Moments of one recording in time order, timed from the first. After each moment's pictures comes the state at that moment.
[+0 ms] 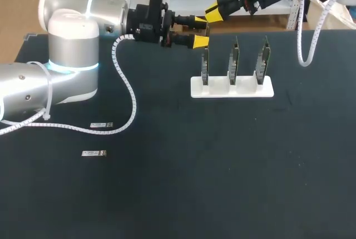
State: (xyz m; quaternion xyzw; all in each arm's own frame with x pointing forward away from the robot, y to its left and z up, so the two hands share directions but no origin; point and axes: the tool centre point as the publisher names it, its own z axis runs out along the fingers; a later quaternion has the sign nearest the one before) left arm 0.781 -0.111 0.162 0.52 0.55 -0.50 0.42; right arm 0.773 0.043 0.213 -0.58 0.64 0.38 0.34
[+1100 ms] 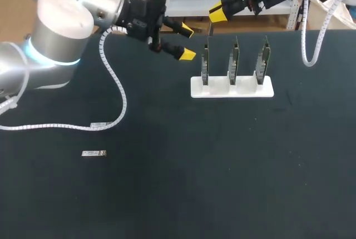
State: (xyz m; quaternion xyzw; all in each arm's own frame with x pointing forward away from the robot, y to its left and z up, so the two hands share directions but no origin) left arm 0.772 -0.071 0.135 0.60 0.63 -0.36 0.34; right arm 0.770 0.035 0.215 -0.58 0.64 0.38 0.34
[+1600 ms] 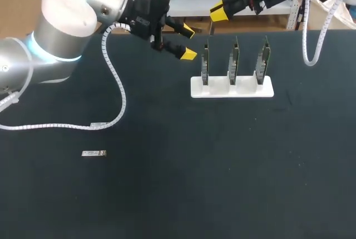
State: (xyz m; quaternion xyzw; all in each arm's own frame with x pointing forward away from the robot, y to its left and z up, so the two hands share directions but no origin) left arm 0.777 -0.072 0.129 0.60 0.64 -0.35 0.32; right arm 0.772 0.032 0.216 -0.58 0.64 0.38 0.34
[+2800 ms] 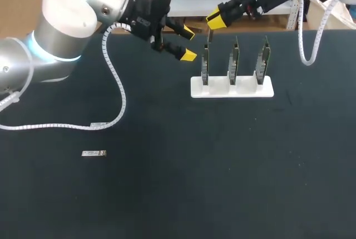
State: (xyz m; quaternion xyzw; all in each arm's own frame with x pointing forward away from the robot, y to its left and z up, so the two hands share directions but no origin) left arm 0.776 -0.072 0.126 0.60 0.64 -0.35 0.31; right arm 0.762 0.038 0.199 -0.63 0.61 0.37 0.32
